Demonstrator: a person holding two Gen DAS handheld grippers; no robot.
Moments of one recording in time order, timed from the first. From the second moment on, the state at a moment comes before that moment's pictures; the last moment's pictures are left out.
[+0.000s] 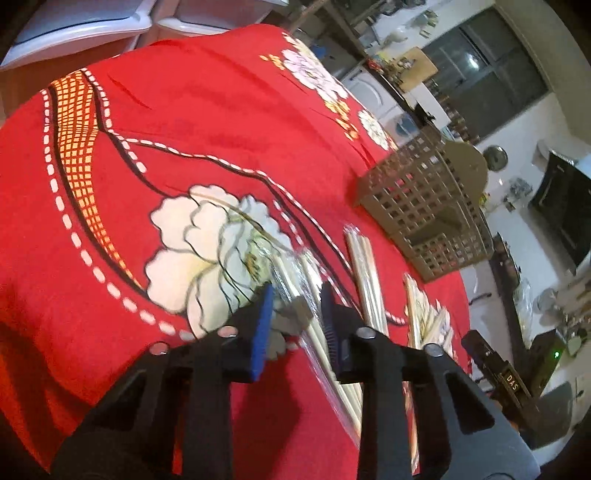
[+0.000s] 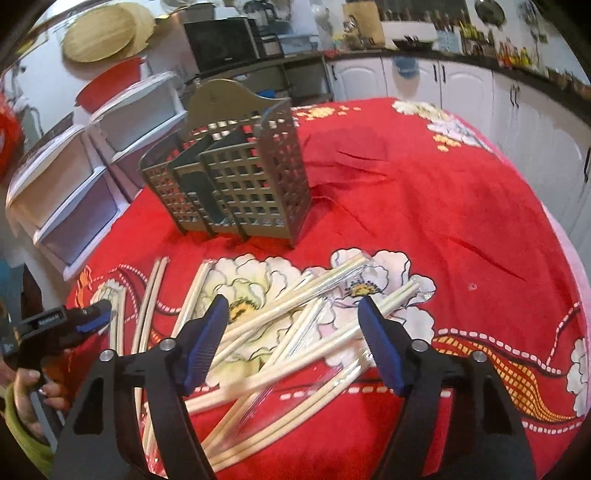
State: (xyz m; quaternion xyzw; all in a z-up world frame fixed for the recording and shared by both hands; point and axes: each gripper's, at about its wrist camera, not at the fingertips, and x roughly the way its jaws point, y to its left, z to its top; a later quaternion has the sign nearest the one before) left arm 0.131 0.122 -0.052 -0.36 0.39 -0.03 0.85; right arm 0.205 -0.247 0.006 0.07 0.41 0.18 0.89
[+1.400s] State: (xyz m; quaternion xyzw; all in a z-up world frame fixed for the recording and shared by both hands) left arm 0.162 0.125 -0.049 -0.31 0.40 -0.02 0.86; right arm 0.265 -0.251 0.007 0.13 0.40 0.17 0.89
